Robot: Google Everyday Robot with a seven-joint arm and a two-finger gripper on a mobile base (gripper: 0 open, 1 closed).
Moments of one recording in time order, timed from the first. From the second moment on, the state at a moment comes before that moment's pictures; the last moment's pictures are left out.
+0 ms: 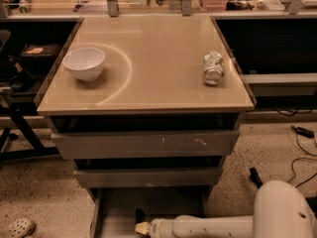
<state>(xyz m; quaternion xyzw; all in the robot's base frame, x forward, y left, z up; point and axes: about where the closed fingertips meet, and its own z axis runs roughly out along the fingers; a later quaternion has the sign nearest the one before) 0.418 0.077 0.195 0.02 0.90 0.41 0.12</state>
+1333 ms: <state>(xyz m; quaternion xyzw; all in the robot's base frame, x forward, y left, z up) 0.432 0.080 0.172 0.03 0.91 0.39 0.11</state>
